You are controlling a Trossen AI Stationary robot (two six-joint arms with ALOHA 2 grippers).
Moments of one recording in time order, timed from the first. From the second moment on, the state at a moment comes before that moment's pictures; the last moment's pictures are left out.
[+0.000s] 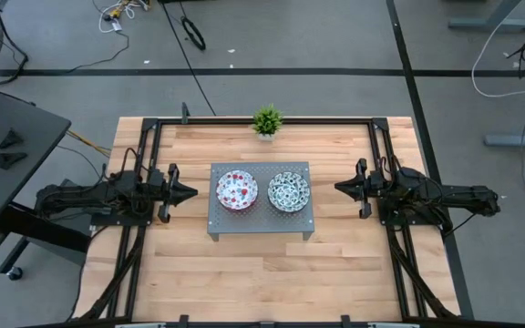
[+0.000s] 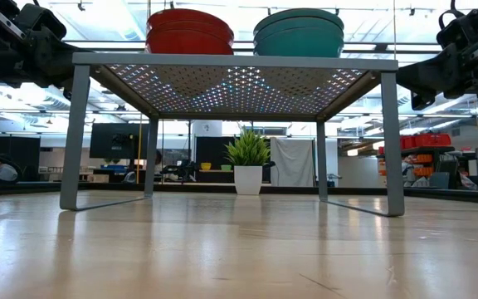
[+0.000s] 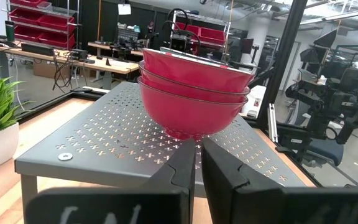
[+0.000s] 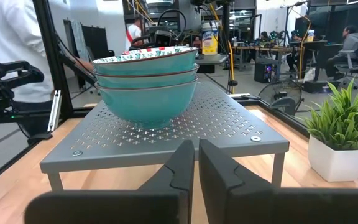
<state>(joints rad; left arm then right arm) 0.03 0.01 0.01 0.08 0.02 -0.20 -0.05 0.01 0.02 0.01 -0.01 0.04</state>
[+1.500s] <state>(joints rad) 0.03 0.01 0.01 0.08 0.02 -0.20 -0.05 0.01 0.02 0.01 -0.01 0.04</state>
